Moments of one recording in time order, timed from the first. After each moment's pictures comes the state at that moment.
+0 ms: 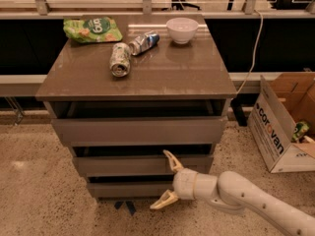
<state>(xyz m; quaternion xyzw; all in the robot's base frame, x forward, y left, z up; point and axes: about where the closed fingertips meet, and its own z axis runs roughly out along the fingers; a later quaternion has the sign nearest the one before) 0.497 -0.013 0.535 -0.56 0.58 0.22 0.55</state>
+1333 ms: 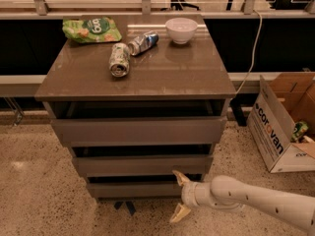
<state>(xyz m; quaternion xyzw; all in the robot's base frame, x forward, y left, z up) 0.503 -0.074 0.361 -0.65 0.65 0.15 0.38</state>
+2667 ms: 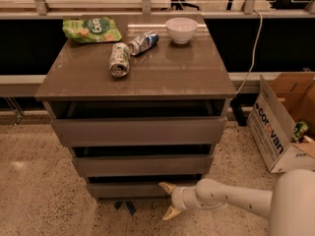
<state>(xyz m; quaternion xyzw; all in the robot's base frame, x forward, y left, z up) 0.516 -0.043 0.275 -0.72 0.57 0.13 0.36</state>
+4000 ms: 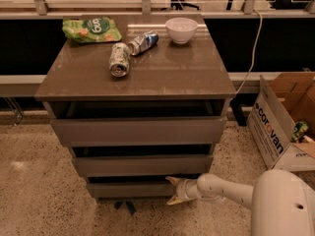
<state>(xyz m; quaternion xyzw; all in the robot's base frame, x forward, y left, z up) 0.581 -0.078 0.219 -0.70 0.61 0.09 0.36</state>
